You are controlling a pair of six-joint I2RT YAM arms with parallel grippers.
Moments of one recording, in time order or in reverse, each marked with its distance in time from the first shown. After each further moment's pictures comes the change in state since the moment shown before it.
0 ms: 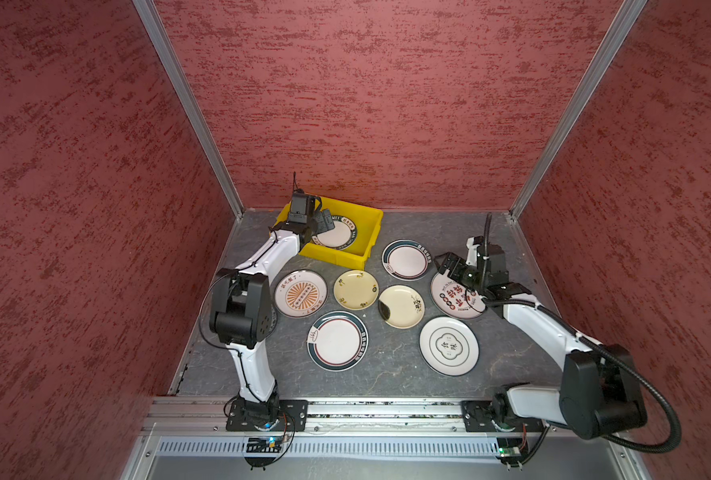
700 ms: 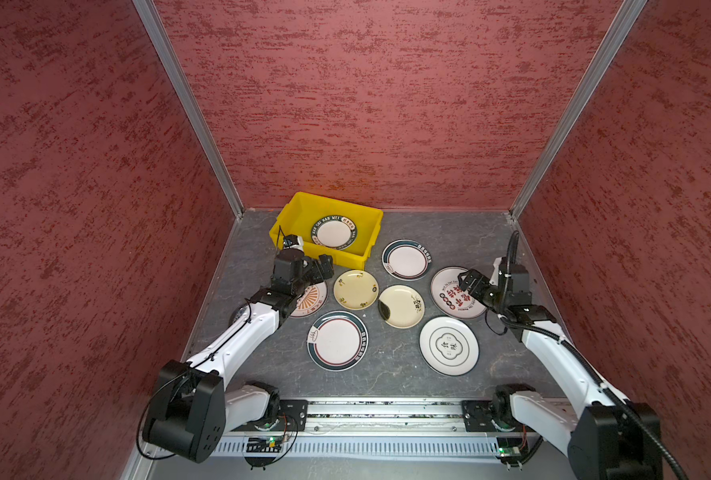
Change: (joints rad) left arm -0.111 -0.603 -0.743 0.248 0.111 -0.079; right arm -0.114 -0.258 -0.154 -0.189 0.069 0.001
